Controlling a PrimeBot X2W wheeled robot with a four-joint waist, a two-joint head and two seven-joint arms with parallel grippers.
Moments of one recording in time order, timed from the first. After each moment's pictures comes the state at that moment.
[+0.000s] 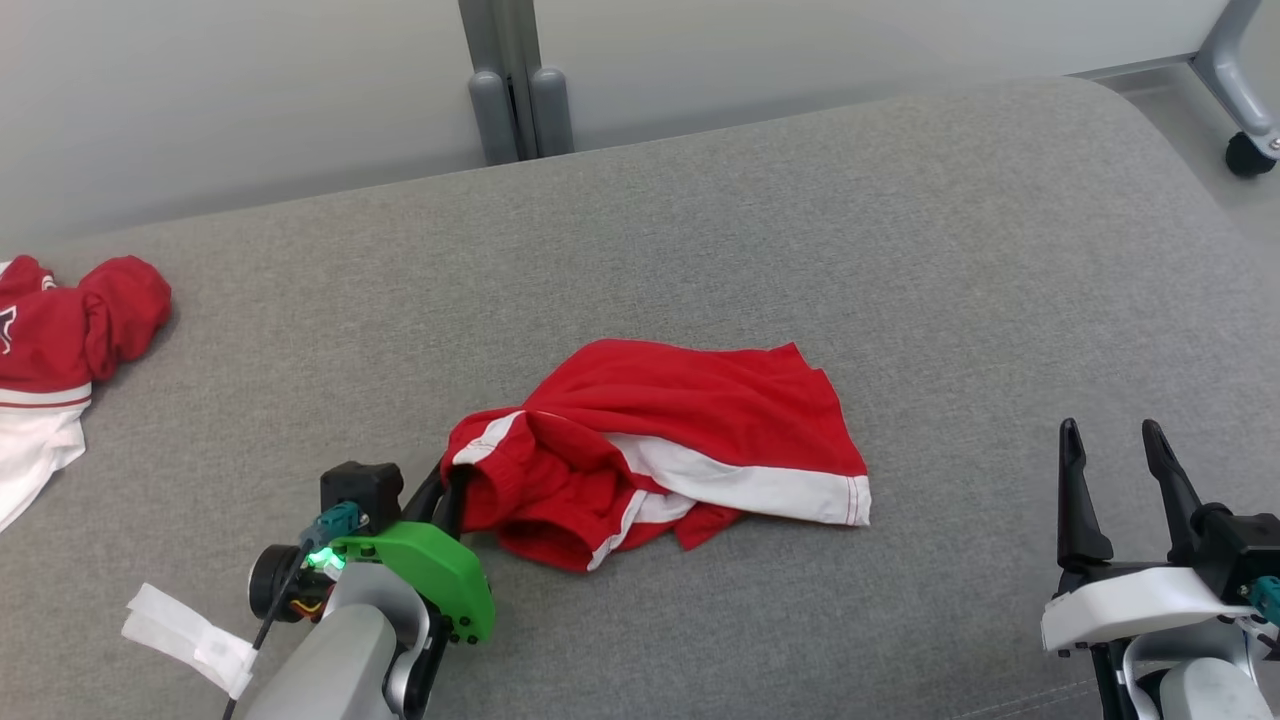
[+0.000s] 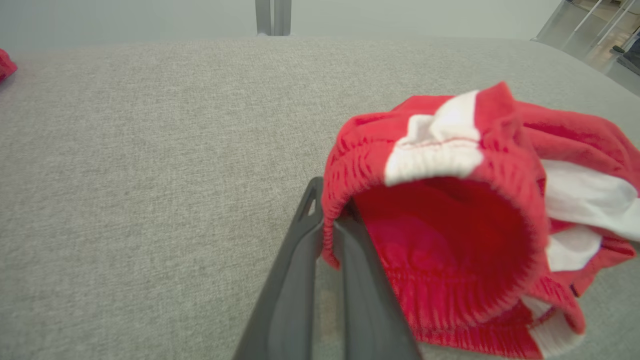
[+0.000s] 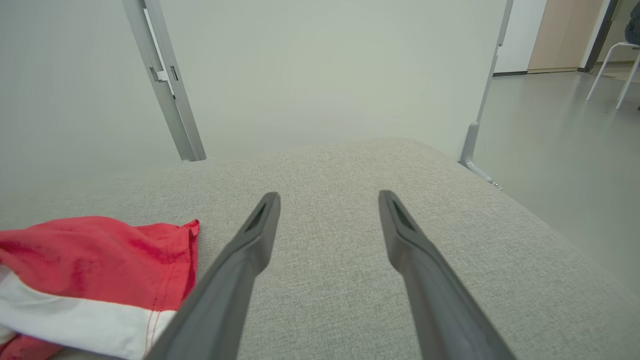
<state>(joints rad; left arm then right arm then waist) -0.45 0.16 -0.59 0.80 -0.63 -0.02 -0.25 -0.02 -0.05 -0.17 0.16 0.09 0.13 -0.26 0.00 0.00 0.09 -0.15</state>
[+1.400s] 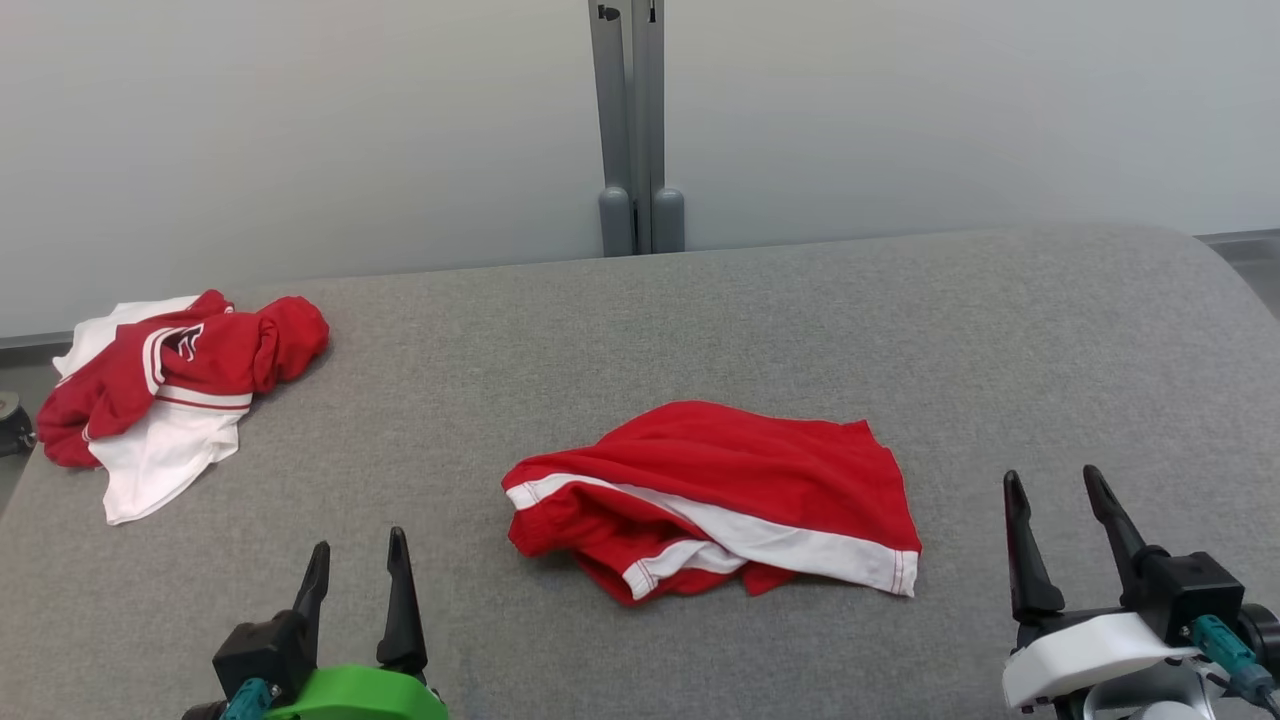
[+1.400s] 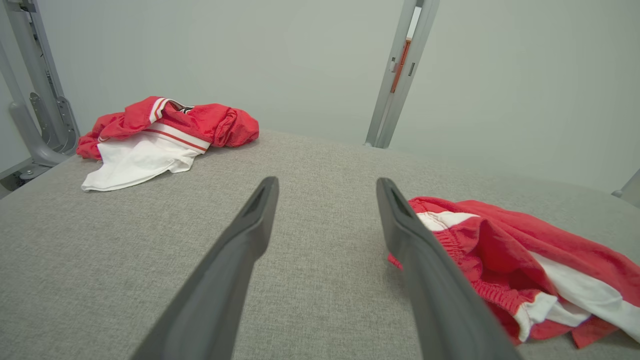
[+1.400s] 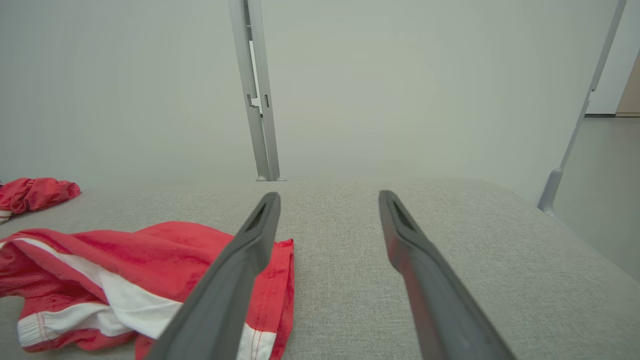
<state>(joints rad) 0.00 0.08 -0.16 0.30 -0.37 0.06 -0.26 0.04 -0.05 -0.09 0.16 0.06 0.13 -0.26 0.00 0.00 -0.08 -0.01</state>
